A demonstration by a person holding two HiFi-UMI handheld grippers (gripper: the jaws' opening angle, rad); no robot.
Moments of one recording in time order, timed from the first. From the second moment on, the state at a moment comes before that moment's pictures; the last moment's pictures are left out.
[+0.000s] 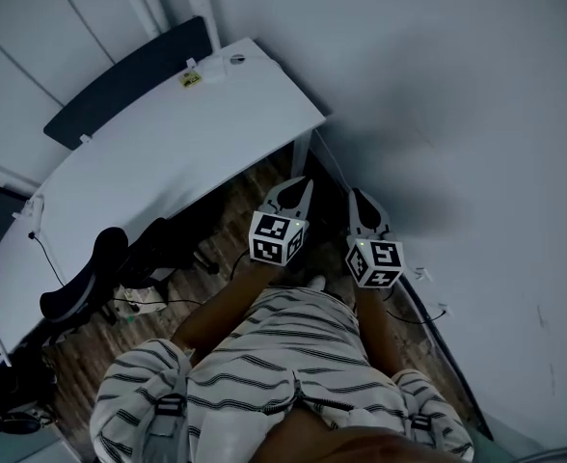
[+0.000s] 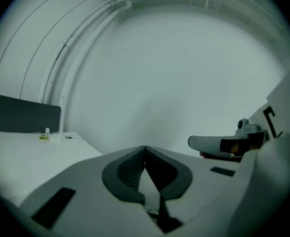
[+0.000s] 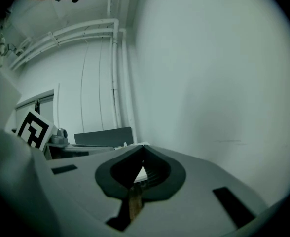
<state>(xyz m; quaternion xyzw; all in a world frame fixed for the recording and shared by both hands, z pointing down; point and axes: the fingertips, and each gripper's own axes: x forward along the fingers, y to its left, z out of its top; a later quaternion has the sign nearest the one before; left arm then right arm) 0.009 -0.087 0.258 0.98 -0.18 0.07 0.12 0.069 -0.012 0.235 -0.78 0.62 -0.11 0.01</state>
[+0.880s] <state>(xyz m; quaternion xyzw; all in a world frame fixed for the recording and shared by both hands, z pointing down) 0.009 -0.059 0.228 0.98 -0.16 0.03 0.08 0.077 0.002 0.217 -0.79 0.62 -0.06 0.02</state>
